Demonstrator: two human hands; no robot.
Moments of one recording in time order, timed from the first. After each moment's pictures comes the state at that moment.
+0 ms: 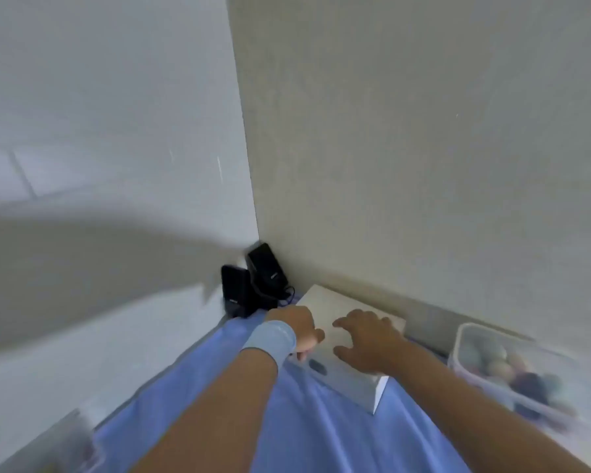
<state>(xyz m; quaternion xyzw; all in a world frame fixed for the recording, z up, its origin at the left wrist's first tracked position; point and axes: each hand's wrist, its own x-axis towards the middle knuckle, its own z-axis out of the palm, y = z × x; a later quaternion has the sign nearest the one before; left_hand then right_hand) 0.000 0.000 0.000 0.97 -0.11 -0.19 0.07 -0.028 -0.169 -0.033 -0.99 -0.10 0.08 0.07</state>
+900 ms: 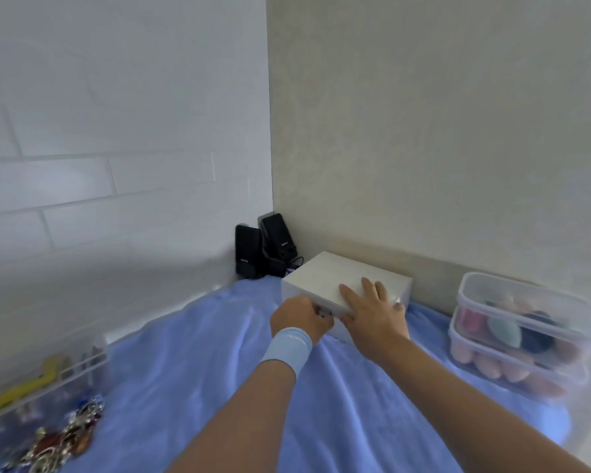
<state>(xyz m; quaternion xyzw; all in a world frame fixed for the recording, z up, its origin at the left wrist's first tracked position) -0.053 -0.007 -0.134 0.96 0.02 0.09 0.25 -0.068 -0.154 -0.133 -0.99 -0.05 -0.12 0.03</state>
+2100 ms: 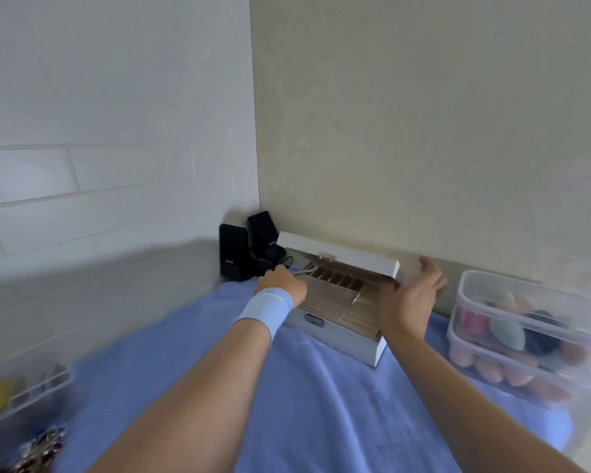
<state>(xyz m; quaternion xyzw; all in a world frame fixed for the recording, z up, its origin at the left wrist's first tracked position) 0.011 0.007 -0.096 0.96 0.07 0.02 0.26 -0.042 -0.178 -0.126 -0.73 0.13 -0.40 0.53</state>
